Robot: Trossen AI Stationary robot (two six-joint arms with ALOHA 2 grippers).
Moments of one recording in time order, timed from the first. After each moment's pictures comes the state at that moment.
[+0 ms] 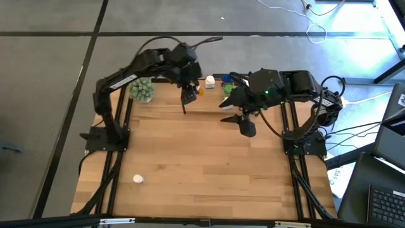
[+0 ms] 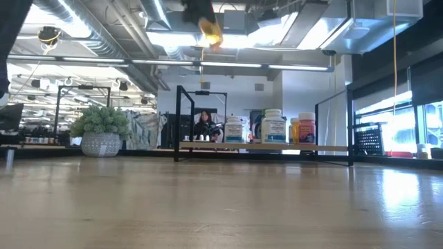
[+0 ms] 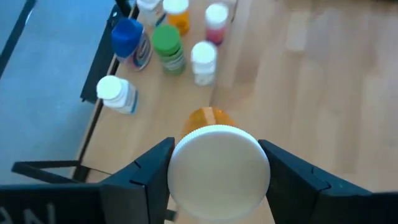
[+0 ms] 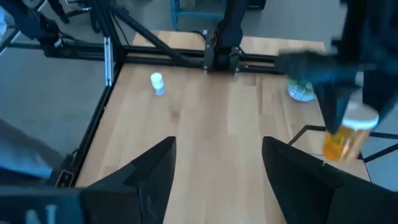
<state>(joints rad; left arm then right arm) 0.37 1.78 2.15 -1.21 0.03 0.08 0.08 1.70 2.34 -1.26 -0.01 0.00</state>
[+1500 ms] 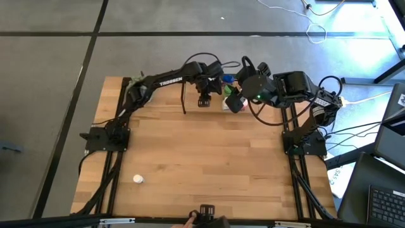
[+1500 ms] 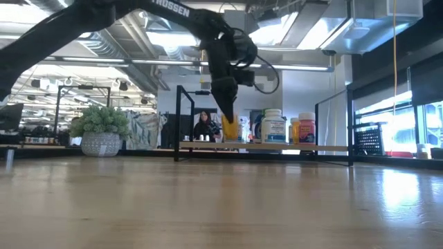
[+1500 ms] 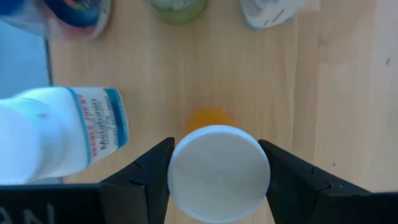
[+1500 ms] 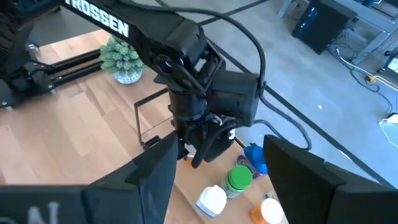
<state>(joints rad) 0.47 2.26 2.15 -1.05 0.00 0.48 0.07 1.71 2.33 -1.43 0.73 0.43</state>
